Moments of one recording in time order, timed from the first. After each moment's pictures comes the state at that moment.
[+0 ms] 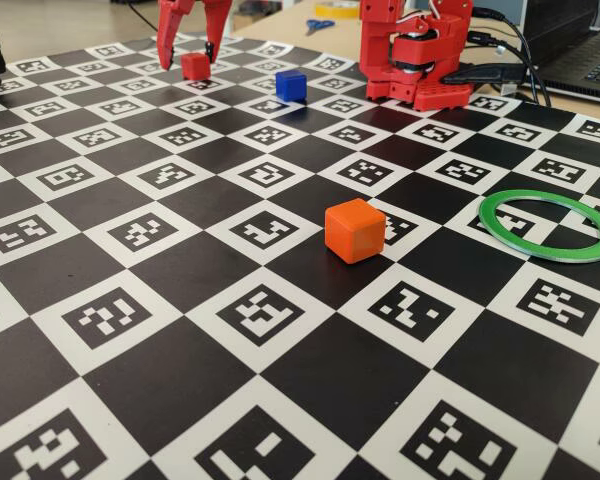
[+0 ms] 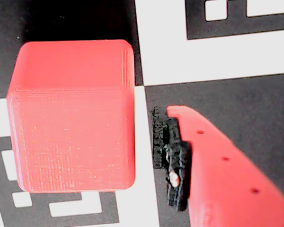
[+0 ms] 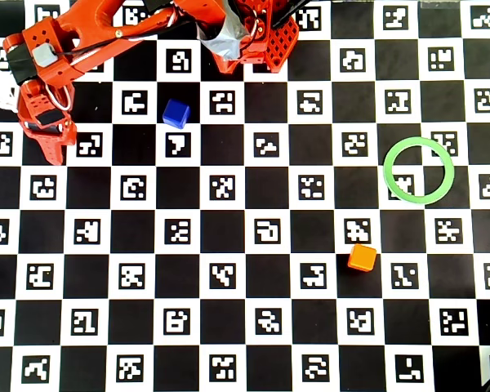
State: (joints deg) arm 68.8 66.7 83.9 68.2 -62.8
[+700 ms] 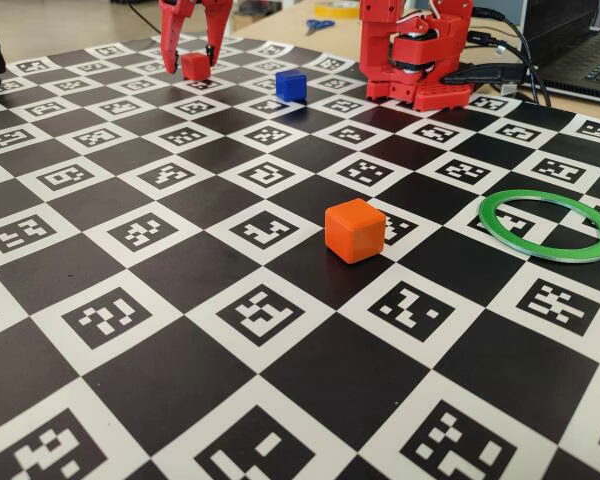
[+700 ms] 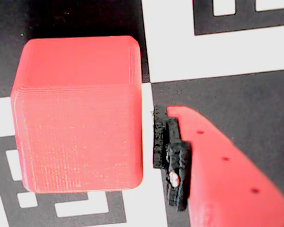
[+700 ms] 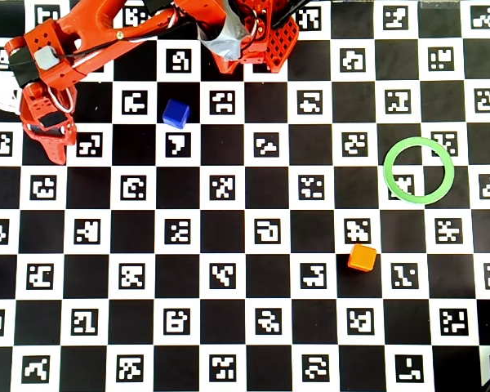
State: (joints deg) arm 68.2 66.6 85.0 67.3 -61.3
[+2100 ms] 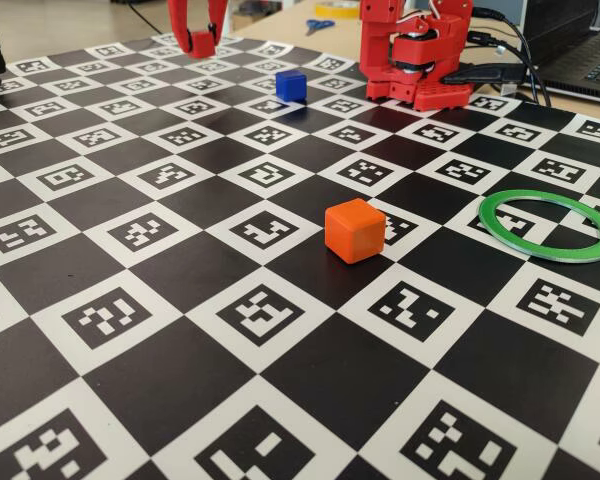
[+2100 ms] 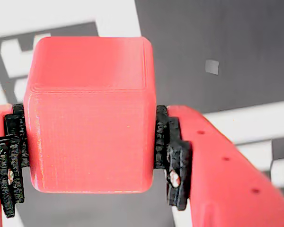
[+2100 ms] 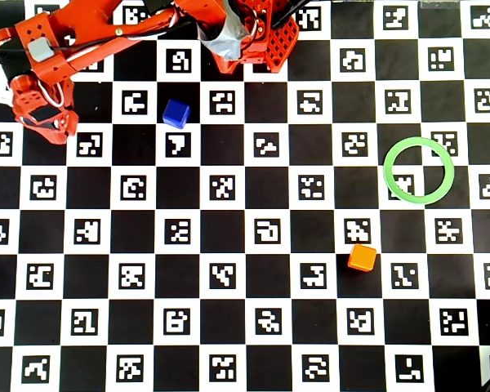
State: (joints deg) arm 66.1 68.7 74.5 85.5 -56.4
